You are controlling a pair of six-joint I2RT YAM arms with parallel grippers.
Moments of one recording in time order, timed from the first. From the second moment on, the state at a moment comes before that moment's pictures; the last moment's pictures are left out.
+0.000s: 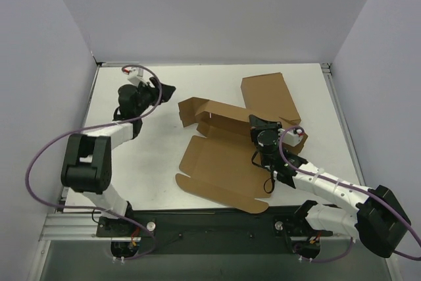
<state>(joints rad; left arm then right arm) -0.12 1.61 0.86 0.67 0.35 -0.62 0.74 1.09 0.48 0.28 0.76 1.57</state>
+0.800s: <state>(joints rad) -0.29 1.84 0.80 0.69 0.40 -0.66 0.72 1.09 0.48 0.28 0.77 1.58</state>
